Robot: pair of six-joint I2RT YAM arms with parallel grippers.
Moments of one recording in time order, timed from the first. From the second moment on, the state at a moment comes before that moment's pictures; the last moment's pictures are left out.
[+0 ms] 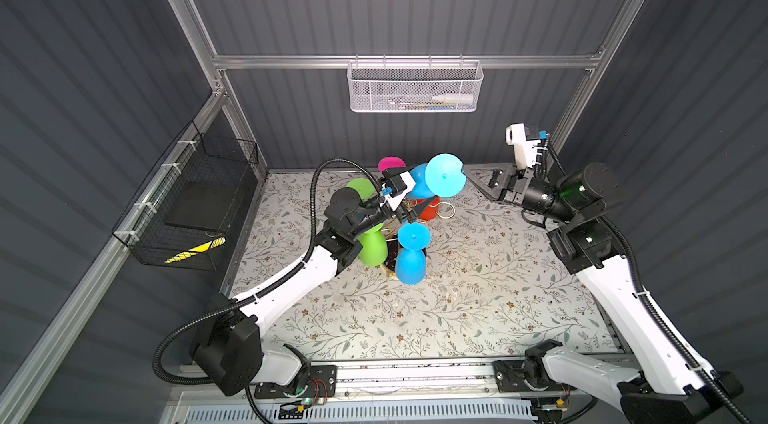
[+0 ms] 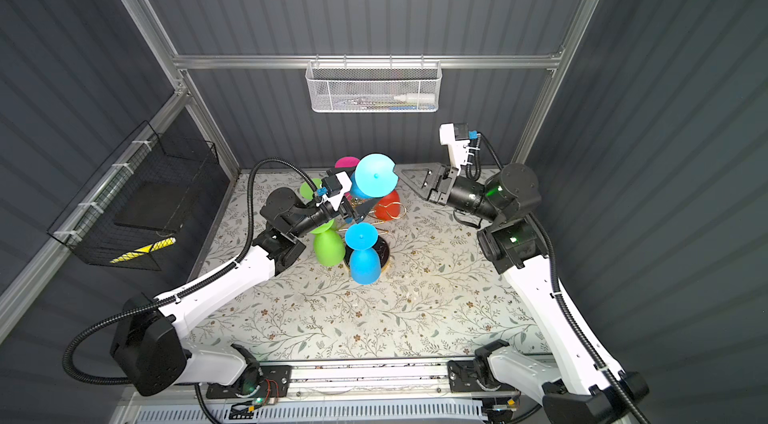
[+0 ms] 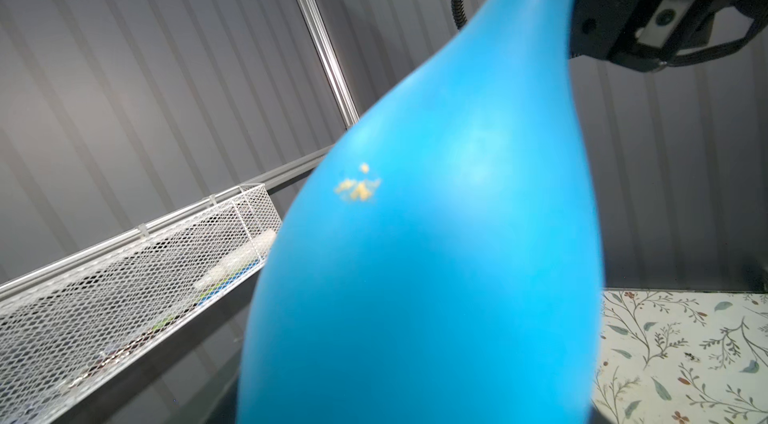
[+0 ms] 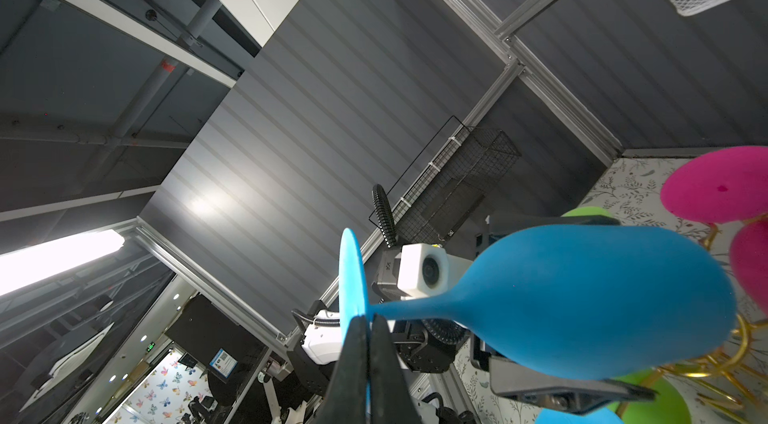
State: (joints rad) left arm -0.66 1.39 1.06 0.59 0.44 0.28; right arm 0.37 1.10 1.30 0.14 -0.87 1.13
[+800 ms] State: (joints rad) left arm -0.66 1.24 1.35 -0.28 0.25 0.16; right arm 0.32 0.95 1.48 -0.48 -0.31 0.41
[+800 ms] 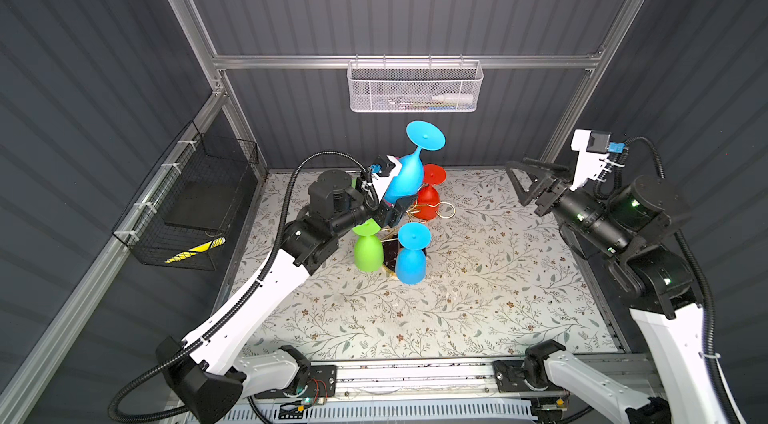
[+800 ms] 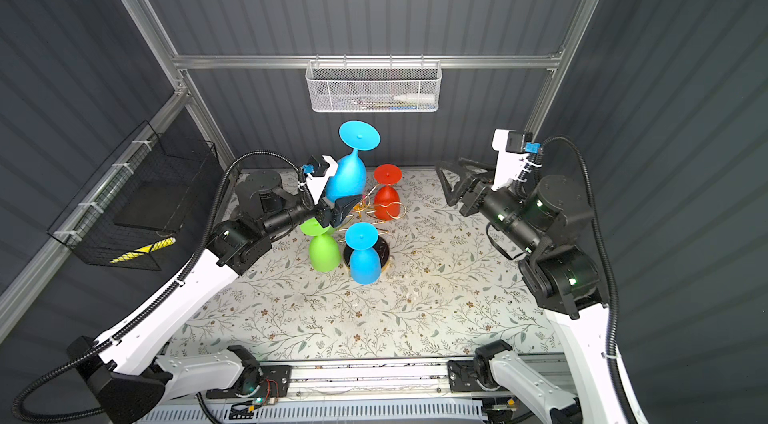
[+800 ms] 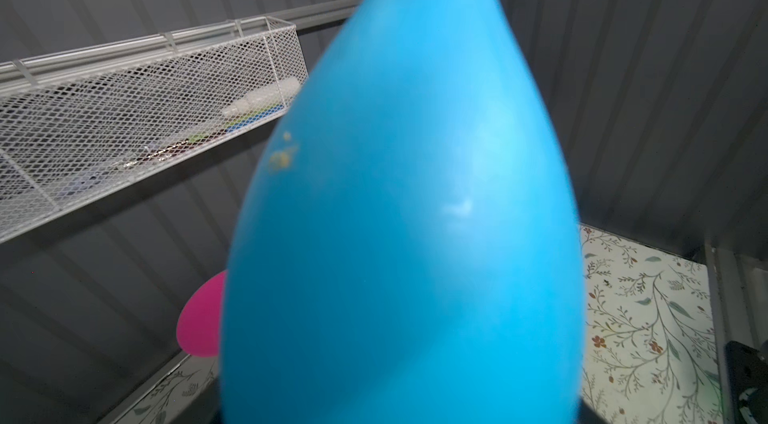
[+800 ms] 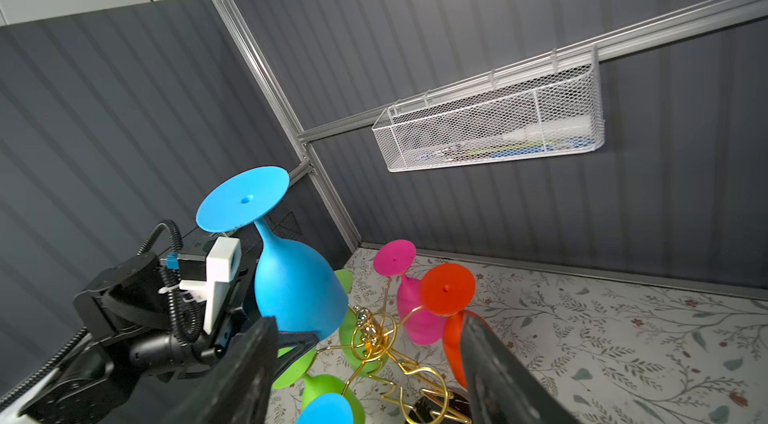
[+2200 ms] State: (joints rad) left arm -0.66 1.24 1.44 -0.54 0.32 0.16; right arm 0.84 1.32 1.77 -0.46 0.02 -0.56
